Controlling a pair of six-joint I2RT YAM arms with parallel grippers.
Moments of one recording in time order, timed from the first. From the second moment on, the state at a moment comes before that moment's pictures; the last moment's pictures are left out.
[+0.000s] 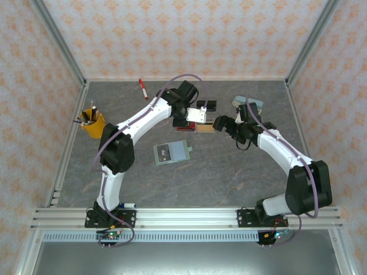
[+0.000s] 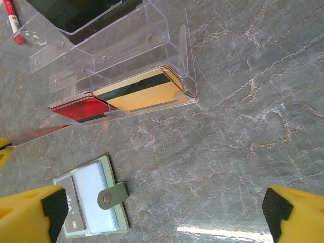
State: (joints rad) left arm -0.58 2.08 1.93 -1.03 0.00 1.02; right arm 0.25 1.40 0.95 -0.45 -0.28 0.65
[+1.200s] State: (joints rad) left arm -0.58 2.27 2.03 -0.99 -0.05 0.95; right arm 0.25 1.38 0.95 -0.46 -0.28 0.66
